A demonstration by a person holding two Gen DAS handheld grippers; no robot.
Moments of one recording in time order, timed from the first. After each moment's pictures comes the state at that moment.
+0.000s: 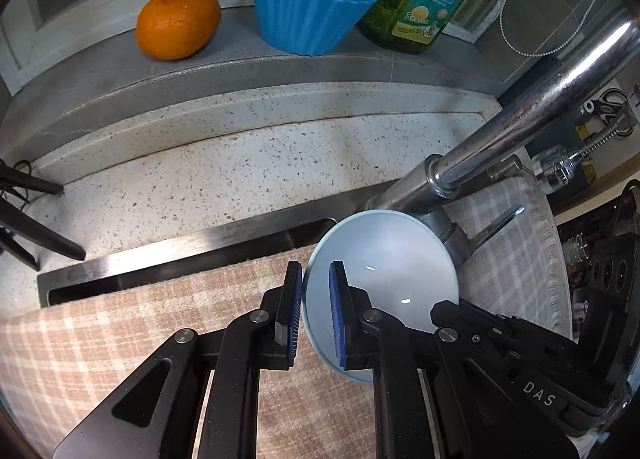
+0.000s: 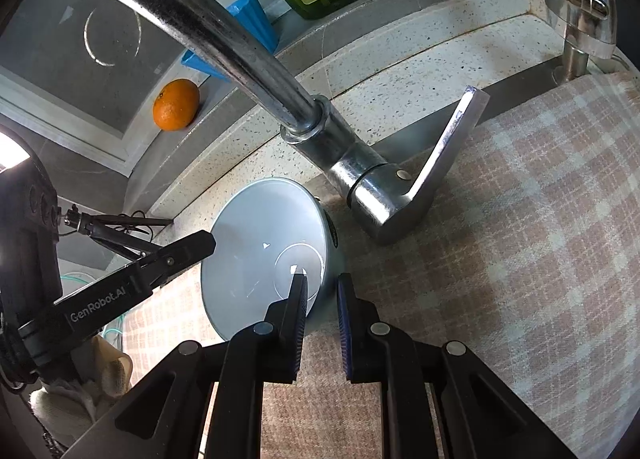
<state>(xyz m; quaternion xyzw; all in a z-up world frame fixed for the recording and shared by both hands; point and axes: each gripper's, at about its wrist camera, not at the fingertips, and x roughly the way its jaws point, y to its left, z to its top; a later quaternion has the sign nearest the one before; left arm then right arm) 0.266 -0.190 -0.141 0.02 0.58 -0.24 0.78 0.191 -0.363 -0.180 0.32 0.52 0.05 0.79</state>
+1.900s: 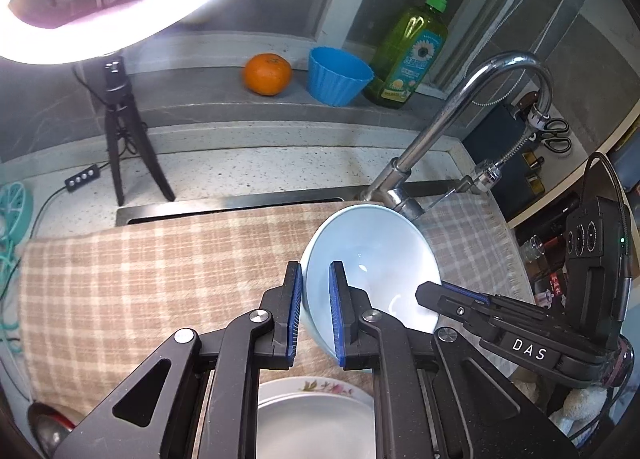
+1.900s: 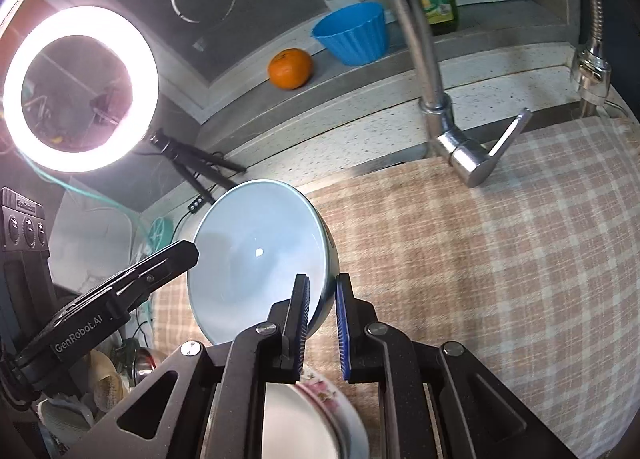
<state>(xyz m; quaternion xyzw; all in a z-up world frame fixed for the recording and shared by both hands) 0.152 -0.079 -0.049 -0.05 0.50 -0.23 0.84 0.111 -0.282 -0.091 0.25 0.50 0.12 0.82</state>
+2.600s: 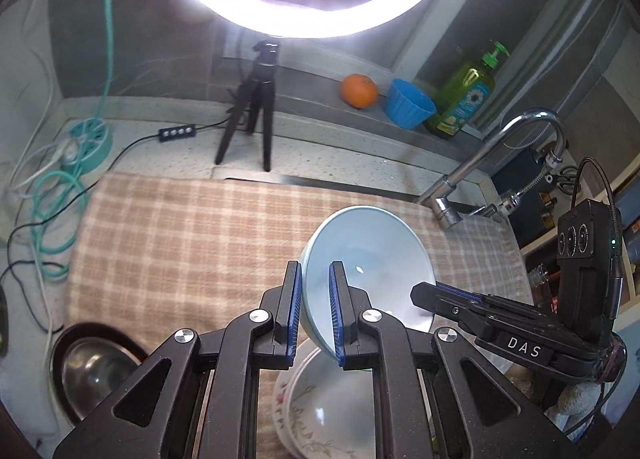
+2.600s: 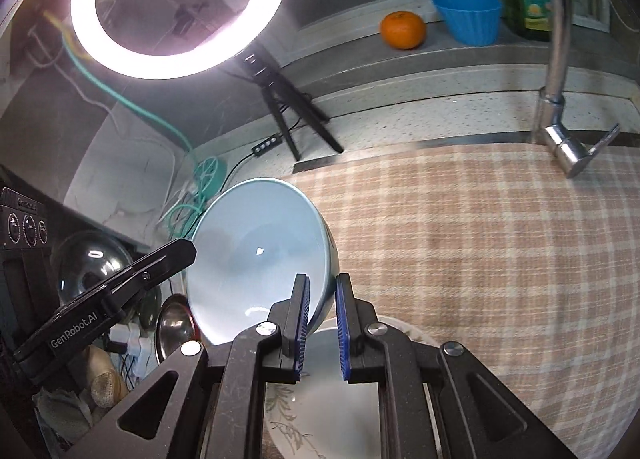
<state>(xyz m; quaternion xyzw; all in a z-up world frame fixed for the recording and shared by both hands) 0.097 0.040 -0.041 -0.12 0.48 -0.15 0.85 0.090 -0.167 -0.074 0.19 0.52 0.22 0.81</state>
